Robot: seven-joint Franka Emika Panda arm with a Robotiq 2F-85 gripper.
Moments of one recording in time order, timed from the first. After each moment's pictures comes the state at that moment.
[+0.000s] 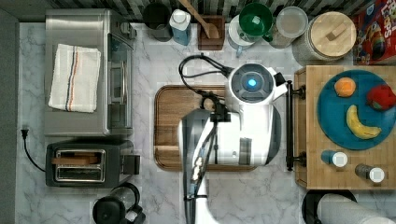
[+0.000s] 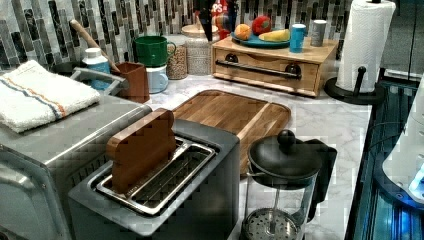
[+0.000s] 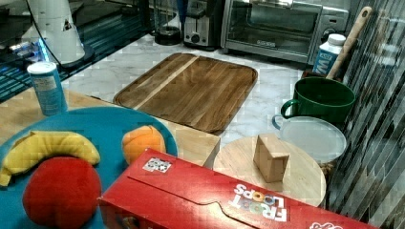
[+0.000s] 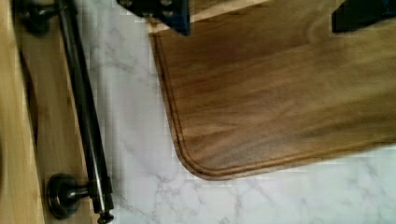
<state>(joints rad) -0.12 0.03 0.02 -2.05 -0.11 0.44 -0.62</state>
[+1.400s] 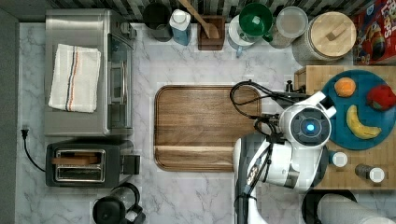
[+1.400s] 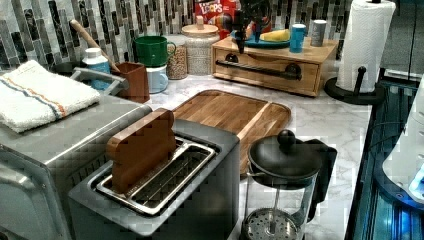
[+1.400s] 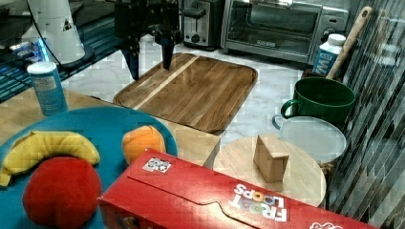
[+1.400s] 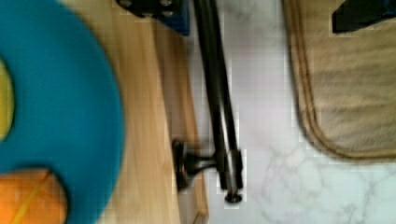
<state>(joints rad) -0.28 0.05 -0.09 -2.27 -0.23 0.87 -0.86</state>
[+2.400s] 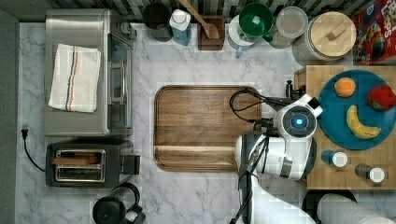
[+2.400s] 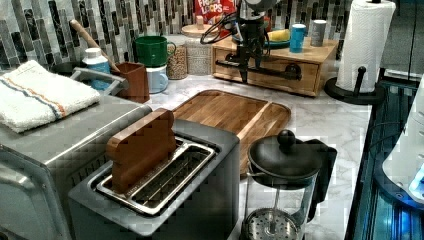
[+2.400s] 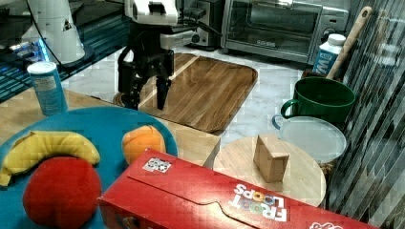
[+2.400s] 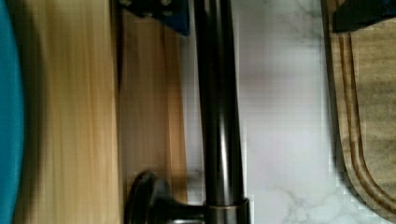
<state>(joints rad) -0.30 0.24 -0.10 -2.28 -0.28 1.00 -0.89</state>
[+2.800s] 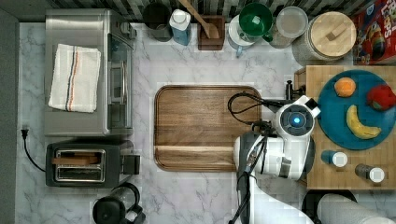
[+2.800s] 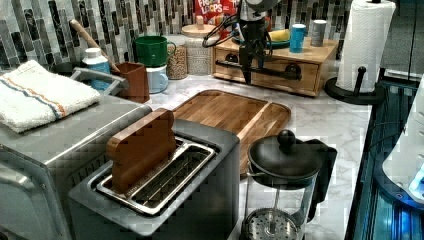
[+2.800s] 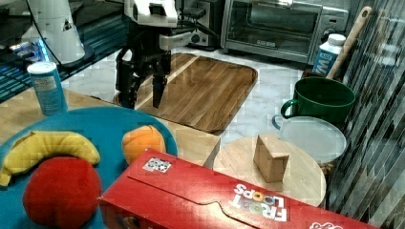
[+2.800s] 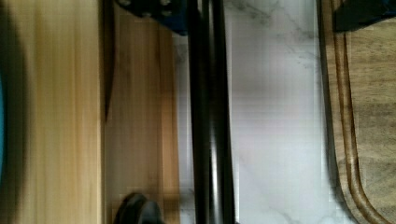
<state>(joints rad) -0.29 0.23 -0.10 -2.29 -0.28 0.96 -0.89</state>
